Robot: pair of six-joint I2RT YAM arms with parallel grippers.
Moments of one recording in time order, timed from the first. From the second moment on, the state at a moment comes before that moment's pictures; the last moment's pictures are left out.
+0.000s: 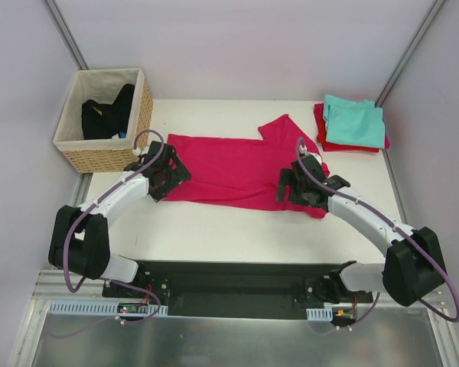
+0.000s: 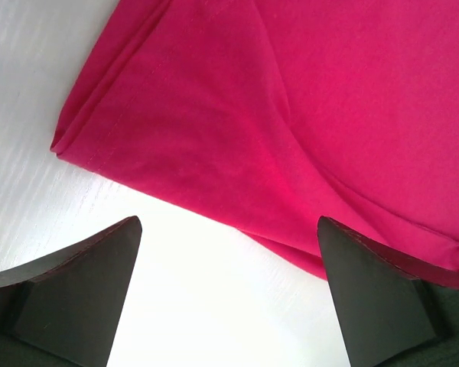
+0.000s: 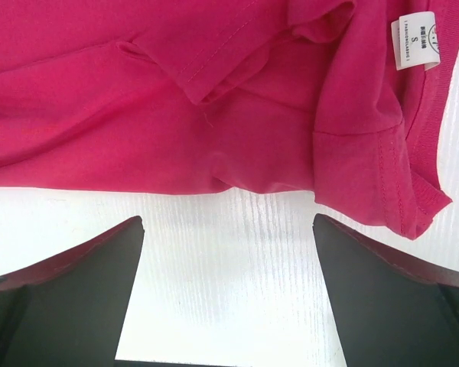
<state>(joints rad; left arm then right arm) -0.29 1.41 0.91 -0.51 -0.11 -0.90 0.52 1.29 0.86 -0.58 0.19 0.57</state>
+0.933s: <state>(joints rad) -0.33 1.59 1.03 -0.37 -0.11 -0.85 0.52 1.41 0.87 -0.49 0.19 0.56</state>
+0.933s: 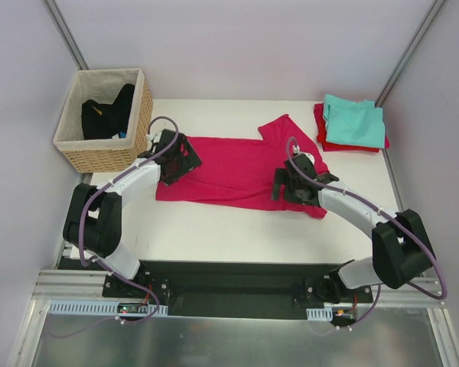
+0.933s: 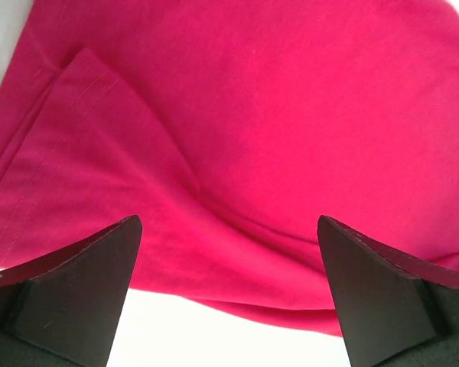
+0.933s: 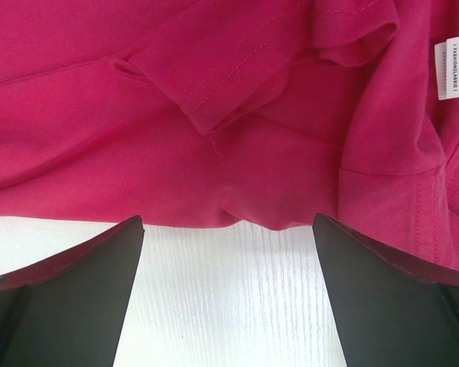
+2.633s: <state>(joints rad) -0.33 1.17 0.57 -0.35 -0.22 -0.90 0.48 1.03 0.57 -0.55 0.19 0.63</state>
